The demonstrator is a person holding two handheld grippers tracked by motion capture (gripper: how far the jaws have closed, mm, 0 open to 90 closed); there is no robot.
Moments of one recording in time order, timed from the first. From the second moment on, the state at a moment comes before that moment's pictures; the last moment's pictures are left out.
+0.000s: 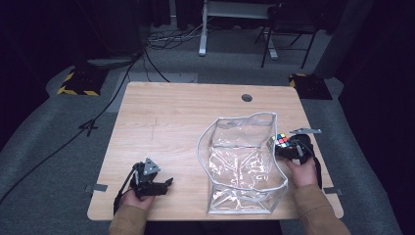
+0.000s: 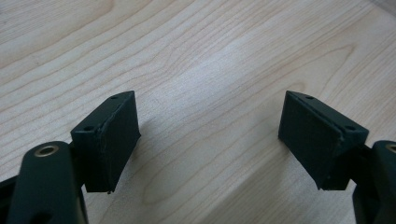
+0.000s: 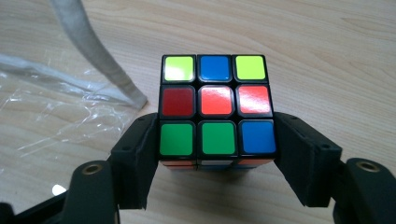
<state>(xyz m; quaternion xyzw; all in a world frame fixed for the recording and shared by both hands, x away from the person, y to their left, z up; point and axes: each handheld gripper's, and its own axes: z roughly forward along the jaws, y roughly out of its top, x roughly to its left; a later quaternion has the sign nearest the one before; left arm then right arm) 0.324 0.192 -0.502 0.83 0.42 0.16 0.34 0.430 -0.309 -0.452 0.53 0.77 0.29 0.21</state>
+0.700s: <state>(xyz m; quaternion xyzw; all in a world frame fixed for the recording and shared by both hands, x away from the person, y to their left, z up) 0.325 0.190 -0.502 0.82 0.43 0.16 0.34 0.365 -0.325 -0.432 0.50 0.80 0.27 0.17</state>
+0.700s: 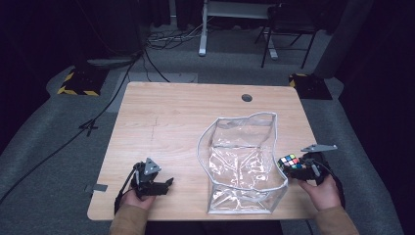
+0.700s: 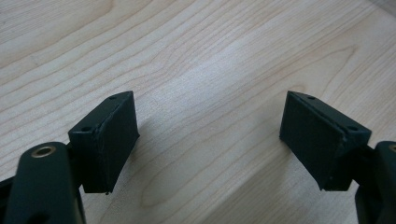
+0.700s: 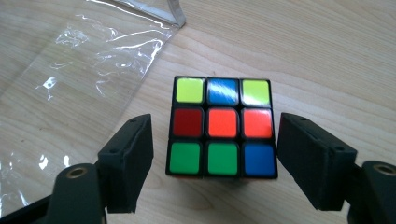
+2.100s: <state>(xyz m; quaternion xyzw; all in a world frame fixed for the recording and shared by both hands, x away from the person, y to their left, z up) 0.325 0.190 -0.502 0.83 0.43 0.16 0.34 0.370 -0.345 -0.350 0.49 0.82 0.27 0.14</state>
